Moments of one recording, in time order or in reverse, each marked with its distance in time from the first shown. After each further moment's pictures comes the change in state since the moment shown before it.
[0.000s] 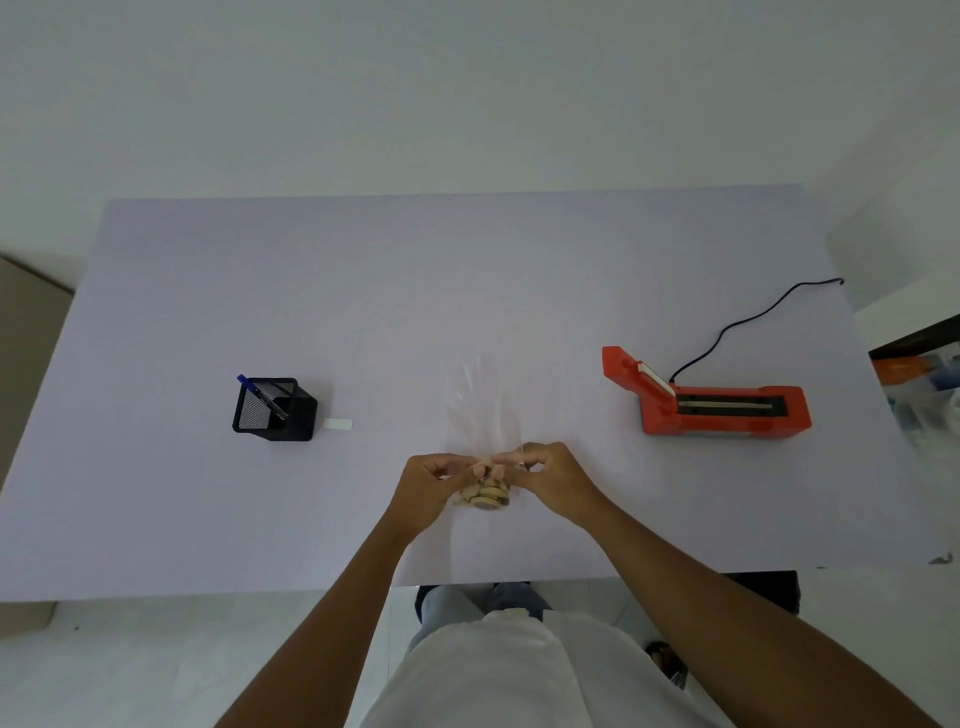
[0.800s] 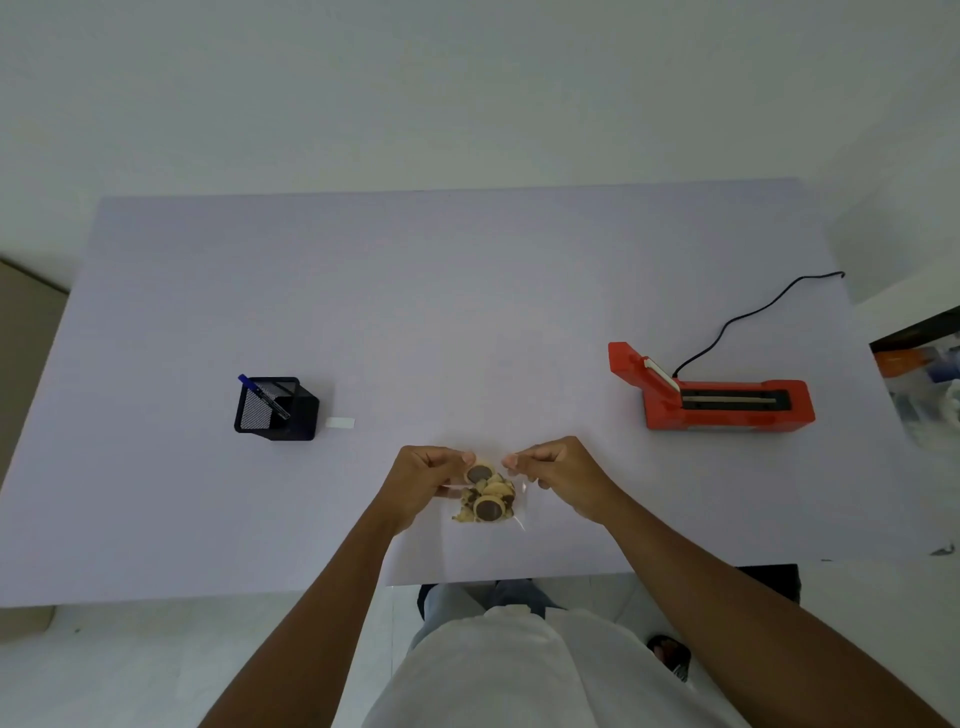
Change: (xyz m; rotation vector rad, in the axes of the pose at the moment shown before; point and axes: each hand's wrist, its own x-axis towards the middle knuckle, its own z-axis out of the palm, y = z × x) left_hand 0.006 0.005 -0.021 -0.171 -0.105 -0.202; right_hand -0.006 -0.014 -0.008 0.128 -0.013 0.169
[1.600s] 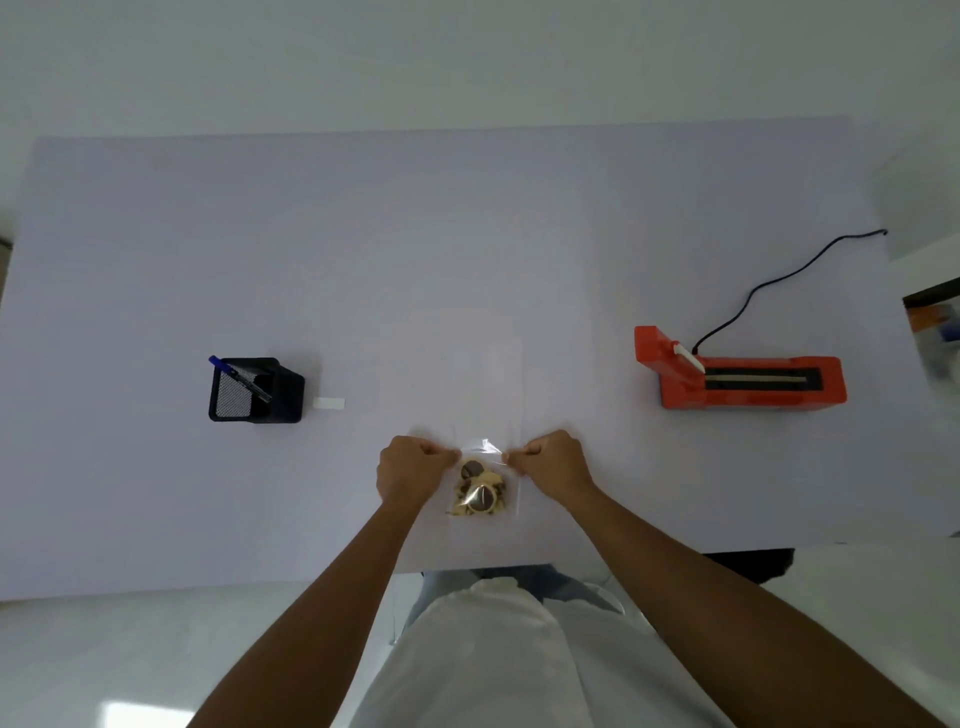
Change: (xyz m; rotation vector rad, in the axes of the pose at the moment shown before) left_hand 0.037 -0.034 0.000 0.604 0.473 -0.311; right_hand 0.040 0.040 0.026 -0.319 0.223 0.255
